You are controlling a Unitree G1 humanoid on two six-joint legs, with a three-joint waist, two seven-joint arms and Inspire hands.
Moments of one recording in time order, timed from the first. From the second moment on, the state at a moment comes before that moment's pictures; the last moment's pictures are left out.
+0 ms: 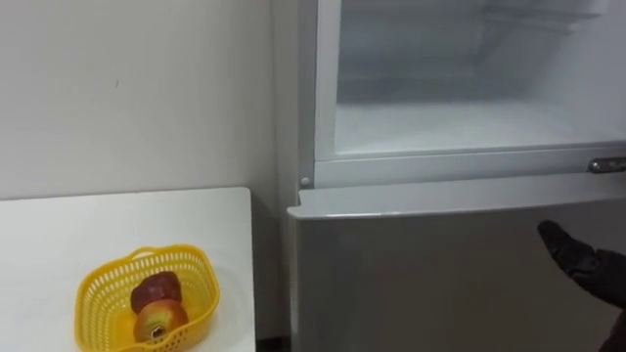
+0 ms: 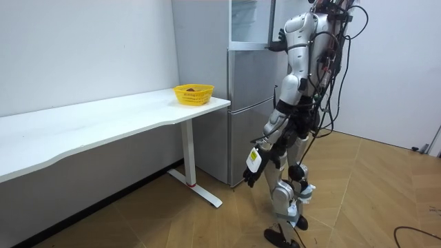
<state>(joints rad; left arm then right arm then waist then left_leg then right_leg) 0.30 0.23 -0.03 1.04 0.38 0.00 -0.01 0.10 -0.39 -0.16 -0.21 0.10 -0.22 -0.43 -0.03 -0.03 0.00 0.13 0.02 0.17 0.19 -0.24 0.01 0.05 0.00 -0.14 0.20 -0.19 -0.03</state>
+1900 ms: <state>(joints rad) 0.33 0.22 0.04 0.96 0.38 0.01 0.00 0.18 -0.28 -0.39 0.03 0.92 -0.22 -0.65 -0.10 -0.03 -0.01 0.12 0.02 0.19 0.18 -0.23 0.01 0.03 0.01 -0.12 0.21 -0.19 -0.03</state>
